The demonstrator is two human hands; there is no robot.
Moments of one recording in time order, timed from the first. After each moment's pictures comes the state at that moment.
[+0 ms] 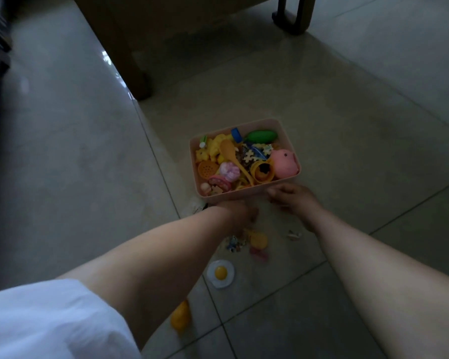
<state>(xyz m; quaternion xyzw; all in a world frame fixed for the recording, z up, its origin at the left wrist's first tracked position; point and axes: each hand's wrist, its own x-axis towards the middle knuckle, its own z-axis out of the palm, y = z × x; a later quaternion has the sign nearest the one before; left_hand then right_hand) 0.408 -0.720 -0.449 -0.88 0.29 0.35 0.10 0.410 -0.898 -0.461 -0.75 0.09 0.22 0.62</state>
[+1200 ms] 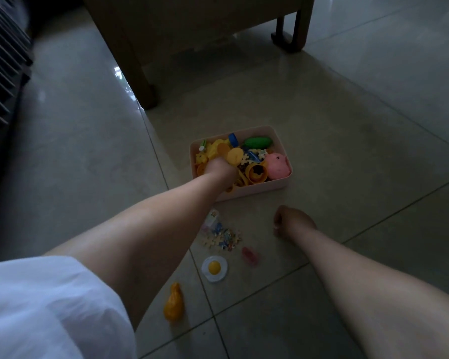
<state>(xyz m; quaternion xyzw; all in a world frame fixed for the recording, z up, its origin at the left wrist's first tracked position) 0.436 -0.724 -0.389 -0.90 -0.19 0.16 -0.35 0.377 -0.913 -0.485 -0.95 0.01 0.27 0.16</state>
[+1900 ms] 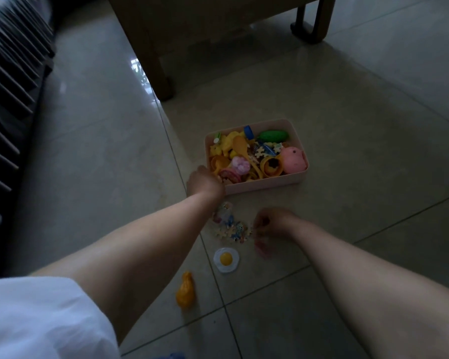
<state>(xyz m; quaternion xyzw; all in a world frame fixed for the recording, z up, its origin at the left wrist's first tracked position) 0.392 -0.680 -0.413 -0.92 -0.32 0.04 -0.21 0.370 -0.861 -0.470 -0.87 -0.11 0.38 0.30</state>
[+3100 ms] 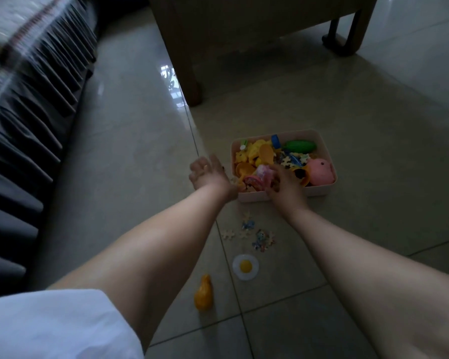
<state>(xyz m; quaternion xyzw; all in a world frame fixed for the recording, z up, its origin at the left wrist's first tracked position) 0.391 -0.644 -0.383 -0.96 -0.25 0.11 -0.02 0.408 -0.810 -0.443 -0.88 -0.08 0.05 0.46</state>
